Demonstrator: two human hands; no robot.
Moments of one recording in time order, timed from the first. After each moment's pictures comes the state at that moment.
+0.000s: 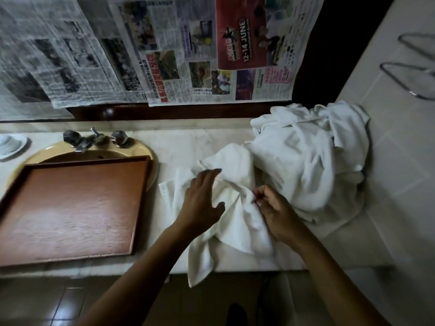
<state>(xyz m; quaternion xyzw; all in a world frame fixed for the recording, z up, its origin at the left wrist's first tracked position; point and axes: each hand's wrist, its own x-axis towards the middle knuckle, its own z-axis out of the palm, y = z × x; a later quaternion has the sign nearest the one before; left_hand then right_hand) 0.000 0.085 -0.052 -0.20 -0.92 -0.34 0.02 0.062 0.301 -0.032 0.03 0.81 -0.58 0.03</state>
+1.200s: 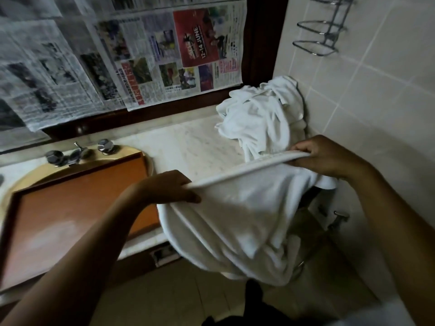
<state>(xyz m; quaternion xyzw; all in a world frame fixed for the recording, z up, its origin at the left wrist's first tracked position) 0.062 -0.070 0.065 -0.36 -0.87 -0.12 -0.29 0.232 0.285 0.090 0.09 0.94 -0.34 -0.02</state>
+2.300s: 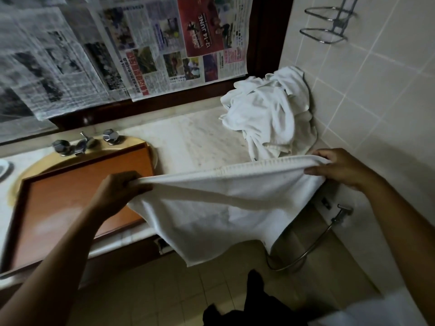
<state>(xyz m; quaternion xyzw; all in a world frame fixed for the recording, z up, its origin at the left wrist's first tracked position) 0.039 -0.200 -0.010 -0.29 -0.90 -0.33 -0.04 0.265 0.331 0.016 0.17 0.89 -0.43 -0.03</state>
